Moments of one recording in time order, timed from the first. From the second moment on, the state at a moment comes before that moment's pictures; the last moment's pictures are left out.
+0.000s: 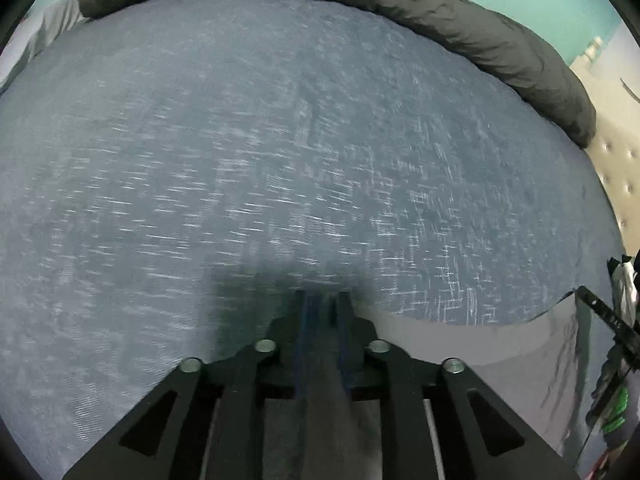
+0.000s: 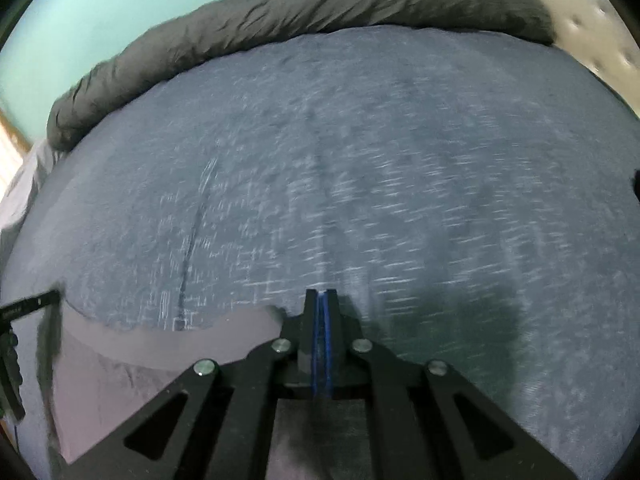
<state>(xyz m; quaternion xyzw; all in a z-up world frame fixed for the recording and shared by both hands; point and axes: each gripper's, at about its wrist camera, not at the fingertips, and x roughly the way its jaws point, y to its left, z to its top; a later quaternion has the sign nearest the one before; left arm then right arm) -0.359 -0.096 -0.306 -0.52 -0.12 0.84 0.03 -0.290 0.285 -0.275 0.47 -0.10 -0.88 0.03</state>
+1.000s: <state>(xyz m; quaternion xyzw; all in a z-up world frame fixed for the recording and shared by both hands) -0.152 -0.109 -0.333 -0.55 -0.17 0.81 0.04 -0.090 0.311 -0.300 0.53 -0.18 -0.82 0.07</state>
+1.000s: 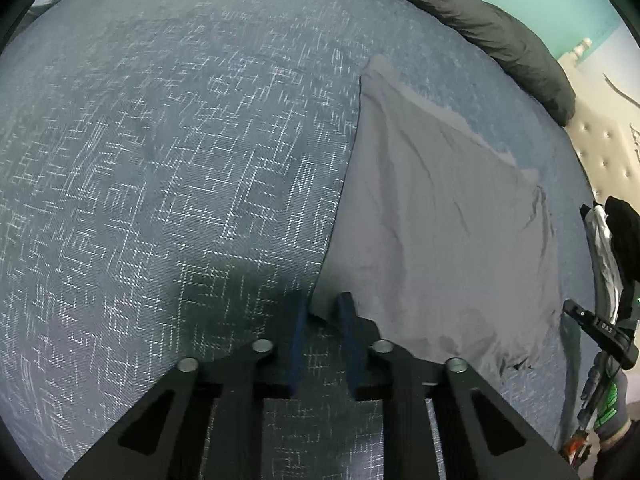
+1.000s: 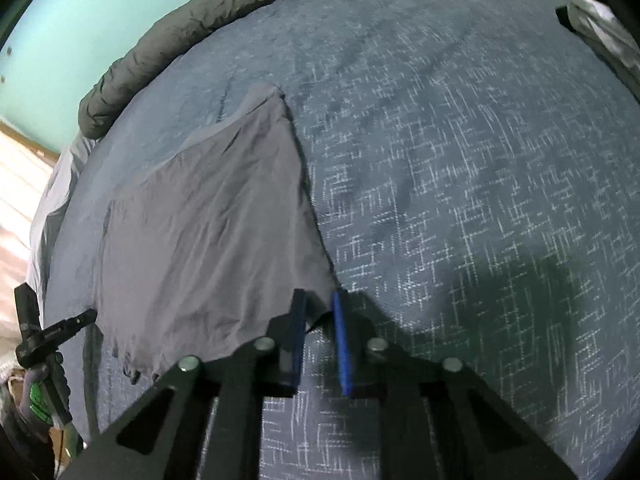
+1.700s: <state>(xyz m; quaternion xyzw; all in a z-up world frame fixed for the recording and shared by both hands) -0.145 -0.139 -0.324 -0.55 -0.18 0.81 0.02 -0.103 0.343 -0.300 0.53 -0.21 -0.82 0.03</state>
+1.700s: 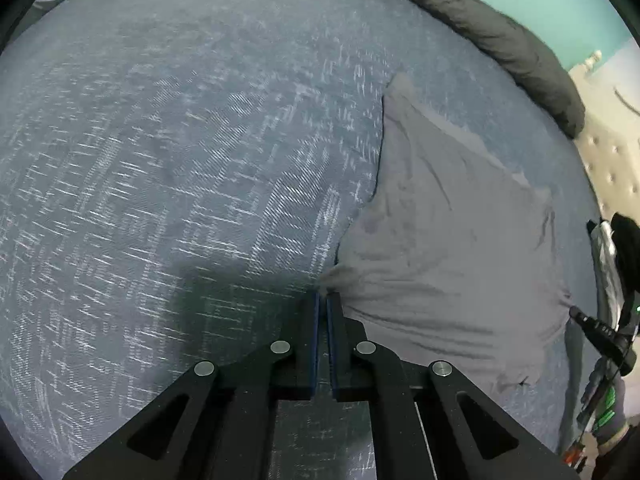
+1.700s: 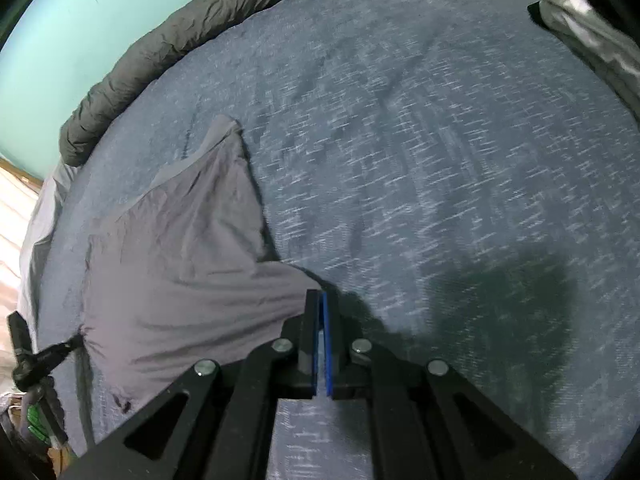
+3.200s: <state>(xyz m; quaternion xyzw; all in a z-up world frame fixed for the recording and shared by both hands) -0.062 0.010 -0.326 -0.57 -0.09 0.80 0.14 -0.042 0.203 -0.301 0.53 -0.14 -0.82 0.19</state>
